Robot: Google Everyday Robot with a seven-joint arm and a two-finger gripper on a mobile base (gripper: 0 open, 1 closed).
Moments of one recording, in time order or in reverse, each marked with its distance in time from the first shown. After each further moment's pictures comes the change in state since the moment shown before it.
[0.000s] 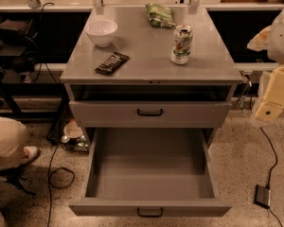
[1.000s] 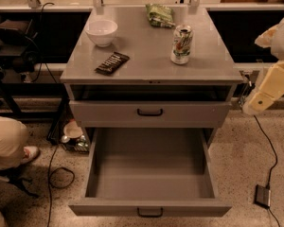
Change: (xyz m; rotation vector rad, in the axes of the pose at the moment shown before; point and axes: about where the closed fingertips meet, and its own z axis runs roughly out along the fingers) arm 0.015 -0.035 0.017 0.069 -0.089 0.125
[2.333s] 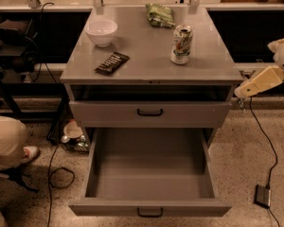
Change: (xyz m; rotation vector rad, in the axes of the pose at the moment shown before) arm 0.041 -0.093 0.070 0.178 -0.264 0.268
